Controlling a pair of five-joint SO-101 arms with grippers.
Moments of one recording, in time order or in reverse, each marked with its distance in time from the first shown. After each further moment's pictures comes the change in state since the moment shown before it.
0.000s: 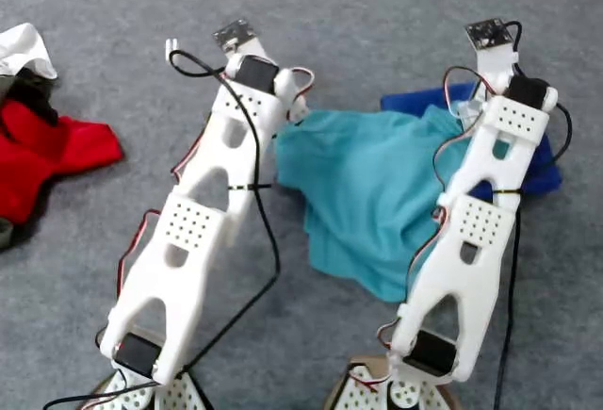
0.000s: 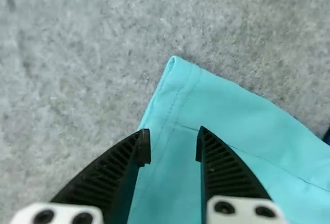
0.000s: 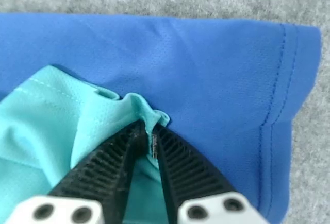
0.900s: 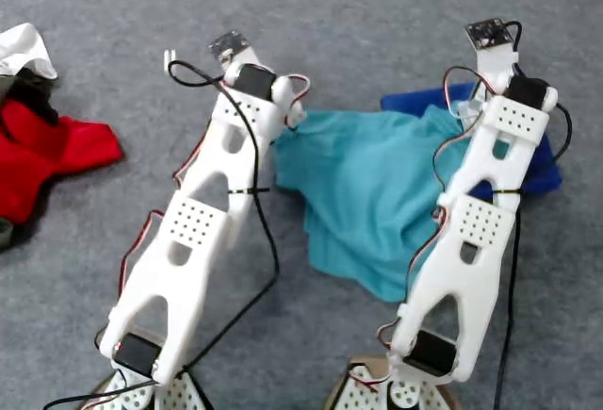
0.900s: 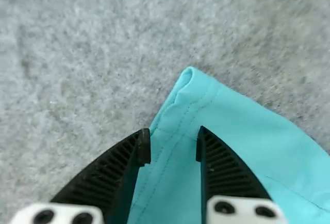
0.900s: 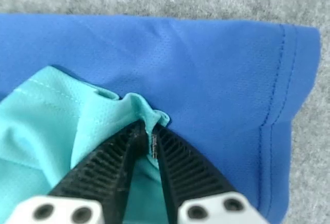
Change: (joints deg) left arm -0.6 6.2 -6.5 0.4 3.2; right arm 0.0 0.0 0.0 -0.2 0.0
